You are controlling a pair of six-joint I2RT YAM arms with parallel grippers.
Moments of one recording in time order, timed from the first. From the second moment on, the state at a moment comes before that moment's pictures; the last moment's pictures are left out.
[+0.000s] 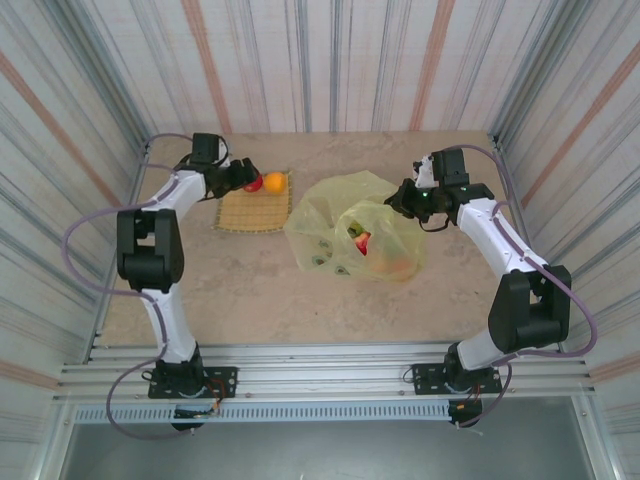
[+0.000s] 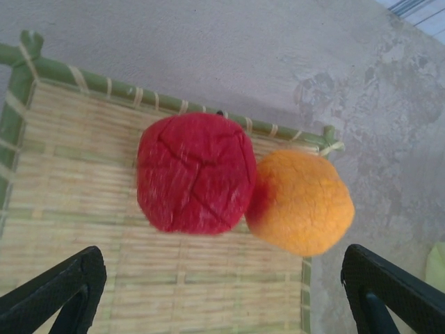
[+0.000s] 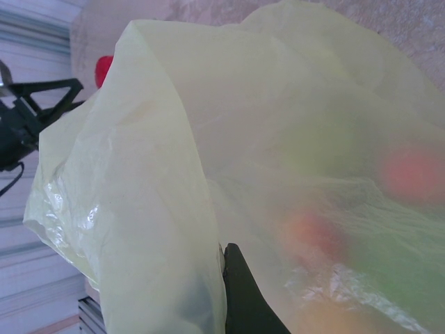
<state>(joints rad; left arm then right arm) -0.08 2.01 1.54 -0.40 0.29 -0.40 0.16 1.50 1.19 -0.56 -0.55 0.60</state>
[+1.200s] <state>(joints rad) -0.07 2.29 1.86 -0.53 0.32 -0.36 0.16 1.50 1.19 -0.56 -0.55 0.60</state>
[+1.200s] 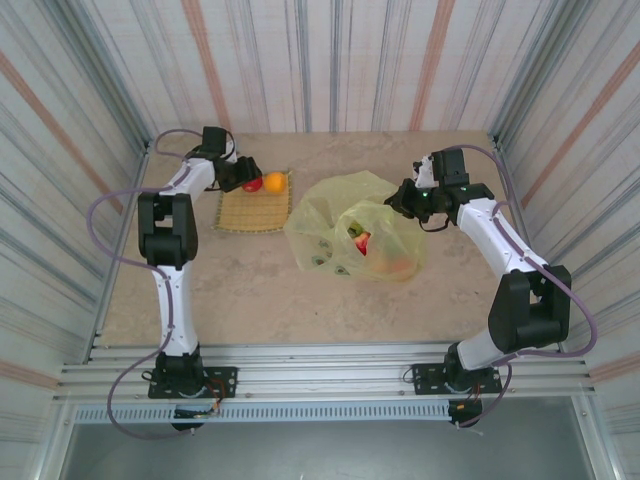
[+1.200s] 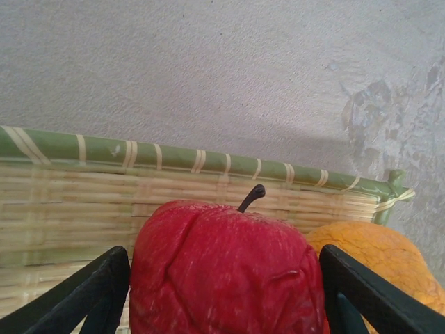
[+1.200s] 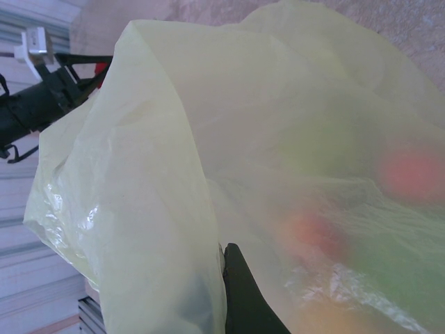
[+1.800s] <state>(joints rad) -0.04 2.13 1.60 -0.44 0.33 -0.41 0.16 1.50 1.19 -0.56 -0.55 0.60</state>
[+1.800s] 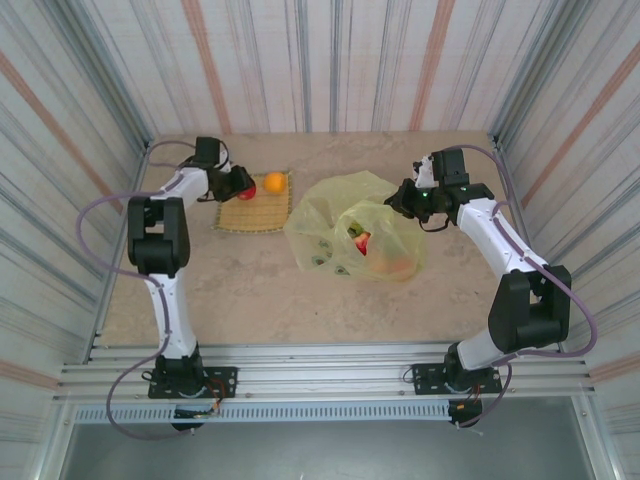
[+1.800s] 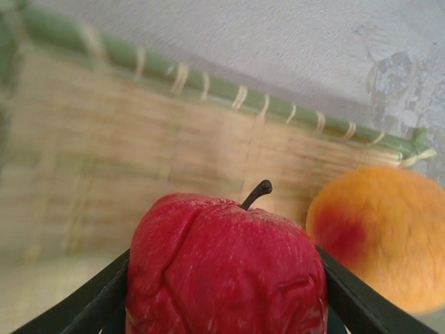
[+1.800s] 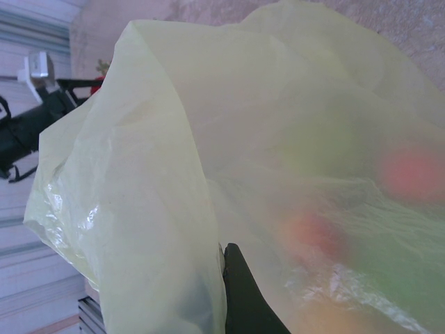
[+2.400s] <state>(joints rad) -0.17 1.20 0.92 -0.13 0.49 -0.95 0.19 1.51 1.20 -0.56 -0.55 0.60</state>
